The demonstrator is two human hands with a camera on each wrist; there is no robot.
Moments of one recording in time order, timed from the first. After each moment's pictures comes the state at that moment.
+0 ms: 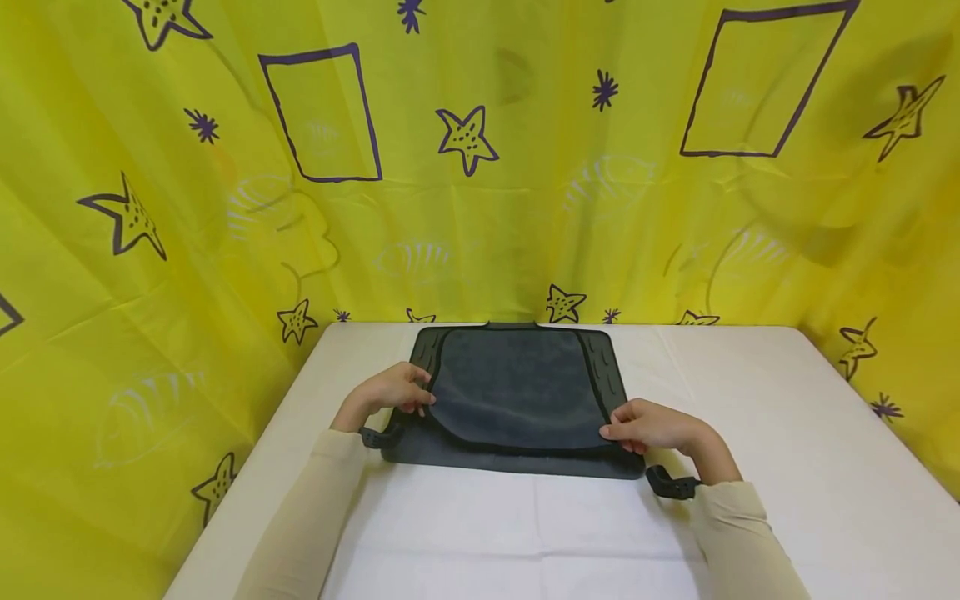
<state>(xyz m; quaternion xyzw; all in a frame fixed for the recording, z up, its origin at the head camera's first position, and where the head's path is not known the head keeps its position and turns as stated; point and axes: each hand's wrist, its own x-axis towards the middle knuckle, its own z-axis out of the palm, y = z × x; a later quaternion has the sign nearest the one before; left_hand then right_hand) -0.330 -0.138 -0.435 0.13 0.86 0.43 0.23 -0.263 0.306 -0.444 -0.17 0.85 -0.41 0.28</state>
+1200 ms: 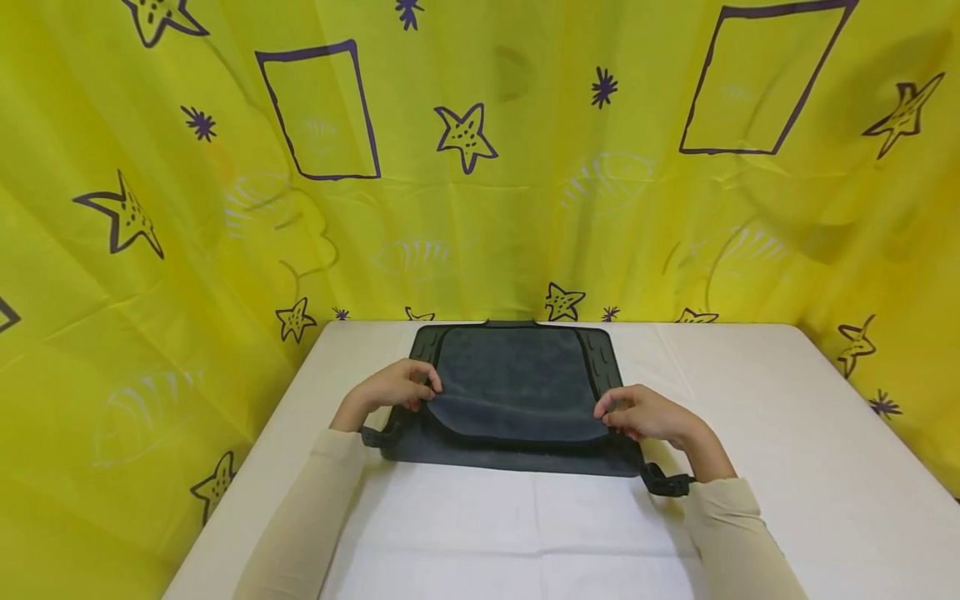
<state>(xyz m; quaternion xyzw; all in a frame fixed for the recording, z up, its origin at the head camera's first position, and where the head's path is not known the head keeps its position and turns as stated) -0.332 -0.138 -0.434 0.19 0.87 0.42 0.20 -0.266 0.301 -0.440 -0.14 0.85 -0.45 0.23</state>
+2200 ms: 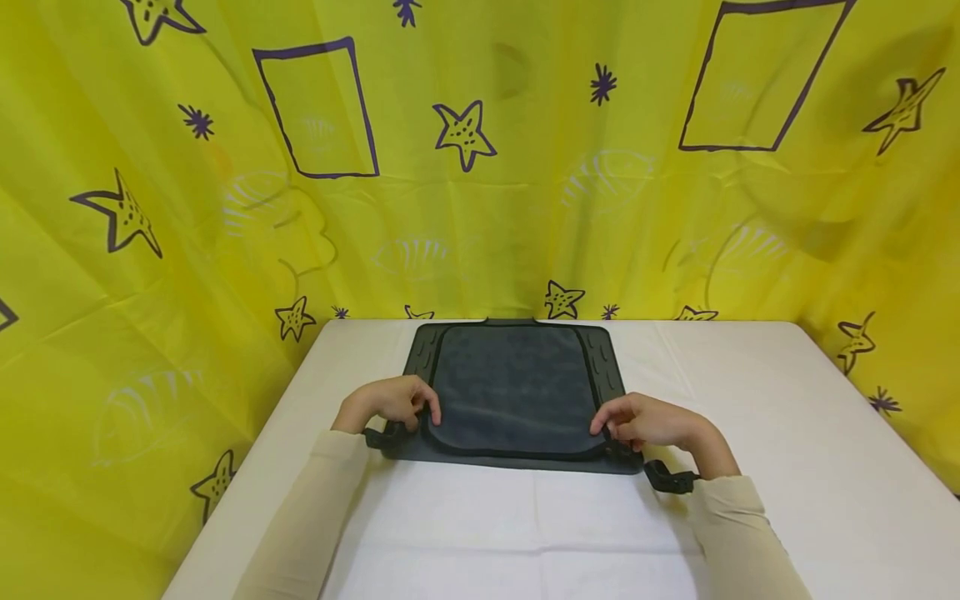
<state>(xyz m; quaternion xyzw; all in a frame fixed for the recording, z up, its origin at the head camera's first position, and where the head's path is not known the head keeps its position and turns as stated) -0.324 -0.136 -0.434 0.24 0.88 0.28 0.28 -0.264 0.307 -0.443 -0.22 0.83 -0.43 0.29</state>
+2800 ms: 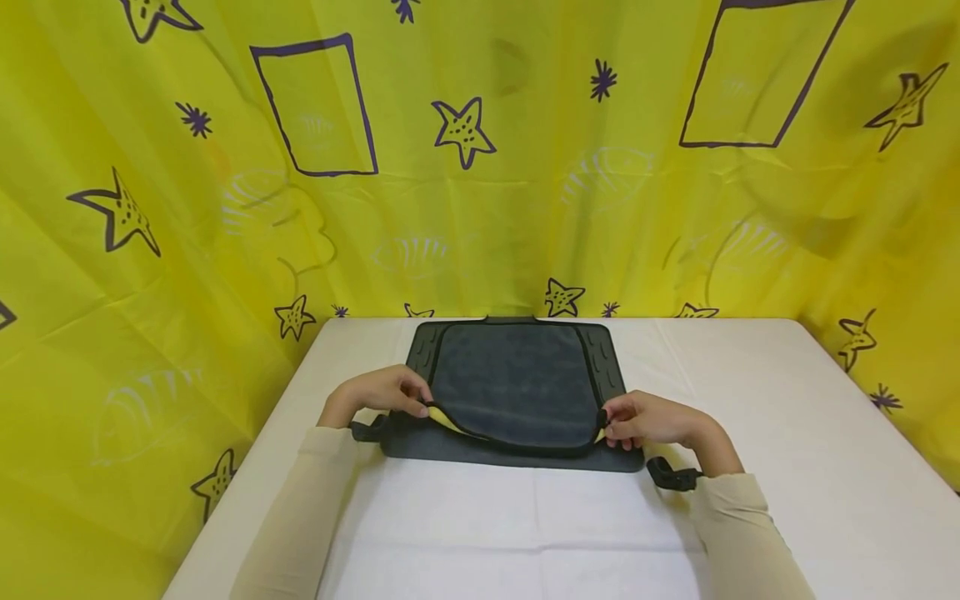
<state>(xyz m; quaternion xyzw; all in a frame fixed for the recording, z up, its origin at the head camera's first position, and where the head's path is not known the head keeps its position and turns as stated) -0.330 -0.154 -0.429 0.28 0.87 0.32 0.26 -0.266 0.311 -0.444 -0.24 0.81 -0.44 0.30</state>
